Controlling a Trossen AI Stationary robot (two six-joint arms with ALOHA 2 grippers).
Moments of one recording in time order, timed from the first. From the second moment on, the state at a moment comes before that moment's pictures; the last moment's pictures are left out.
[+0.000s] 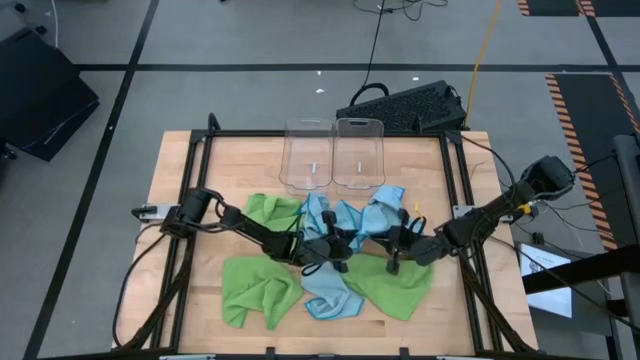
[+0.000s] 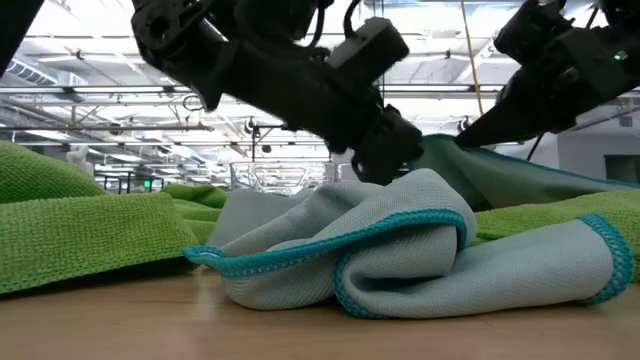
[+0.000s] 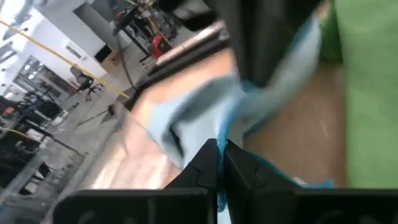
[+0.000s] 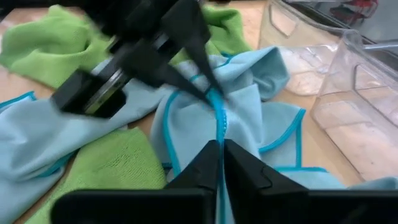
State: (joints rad) left arm -0.26 2.11 1.17 0.64 -0.67 0.42; right arm 0.51 1.25 0.36 0.30 0.68 0.37
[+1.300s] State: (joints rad) left arm -0.18 1.75 1.17 -0.06 -0.75 0.38; right arm 0.64 1.25 0.39 -0.25 0.45 0.70
